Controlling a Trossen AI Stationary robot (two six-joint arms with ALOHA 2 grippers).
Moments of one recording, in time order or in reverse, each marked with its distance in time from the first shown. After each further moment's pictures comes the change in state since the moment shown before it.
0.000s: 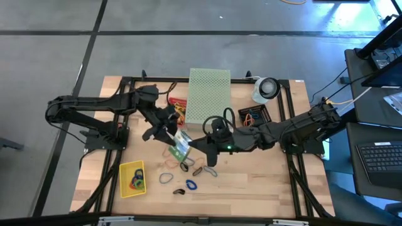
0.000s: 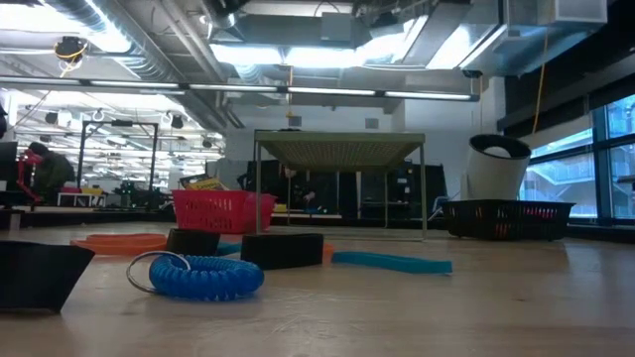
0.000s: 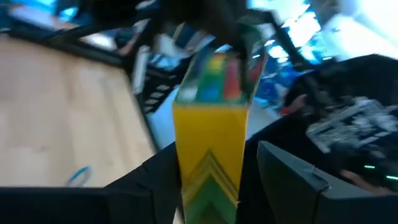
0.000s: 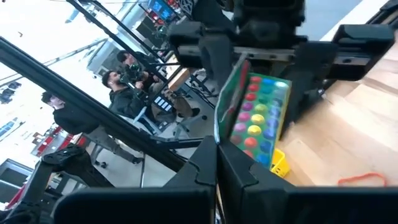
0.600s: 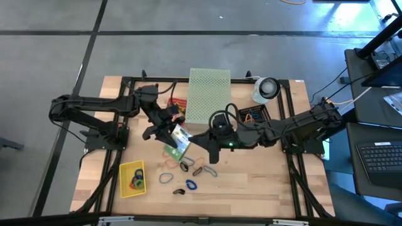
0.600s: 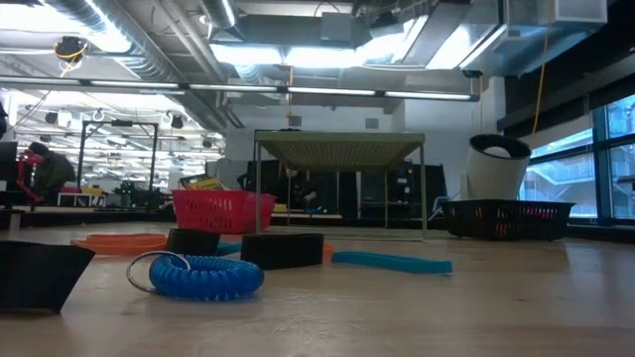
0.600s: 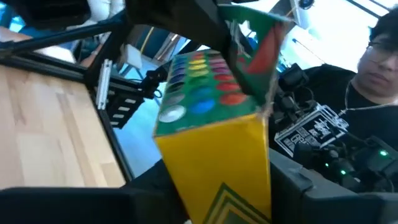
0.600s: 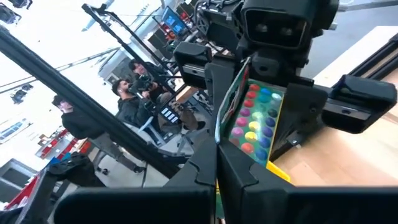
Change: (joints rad) left arm -0.033 0.062 0.001 0.236 0.075 -0.149; right arm -0.020 -0.021 -0.001 0.061 -0.003 -0.084
